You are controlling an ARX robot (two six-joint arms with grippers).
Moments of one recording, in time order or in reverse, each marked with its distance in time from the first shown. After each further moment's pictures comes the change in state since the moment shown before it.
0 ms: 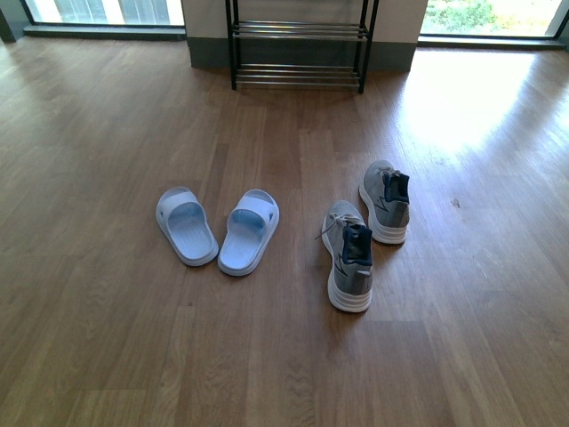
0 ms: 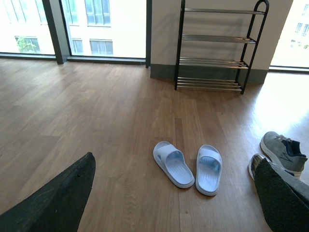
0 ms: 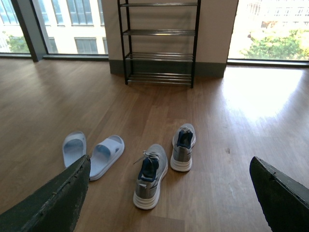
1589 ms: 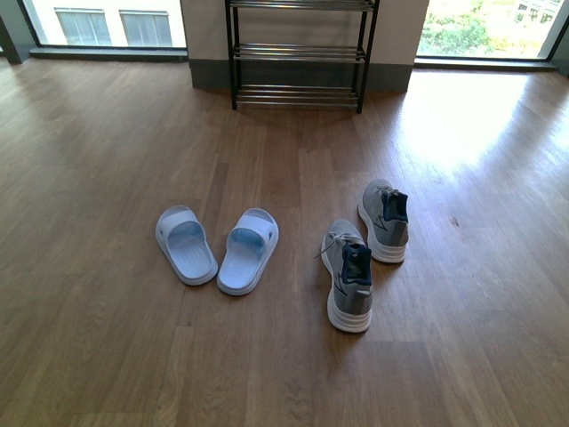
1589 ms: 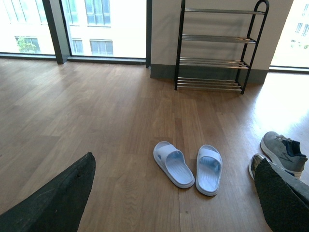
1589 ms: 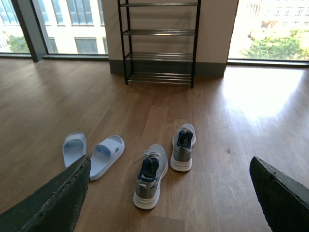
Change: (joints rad) left arm 0.000 0.000 0.000 0.000 0.000 0.000; right arm 0.000 0.000 0.000 0.000 0.000 0.000
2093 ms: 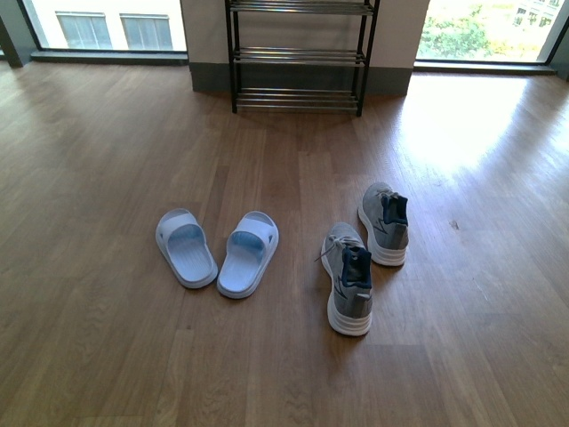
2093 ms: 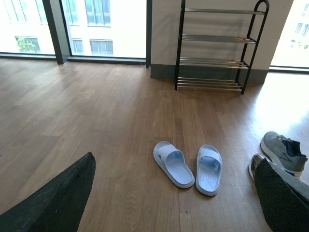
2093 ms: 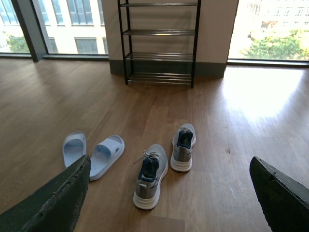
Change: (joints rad) left arm 0.000 0.000 0.000 0.000 0.000 0.000; right arm 0.000 0.000 0.000 0.000 0.000 0.000
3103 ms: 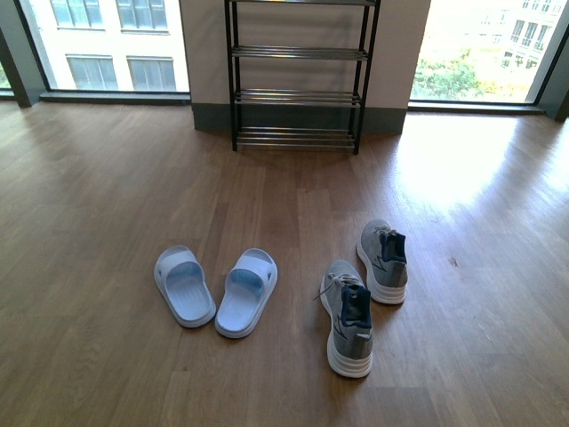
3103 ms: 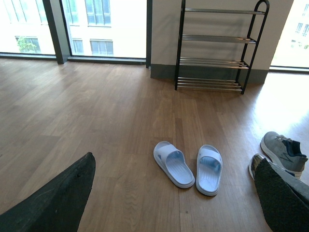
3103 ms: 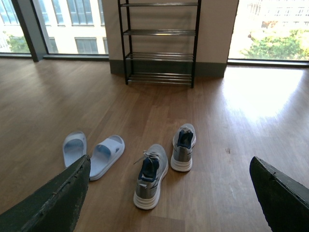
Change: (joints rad) left arm 0.000 0.000 0.000 0.000 0.000 0.000; right arm 0.000 0.000 0.000 0.000 0.000 0.000
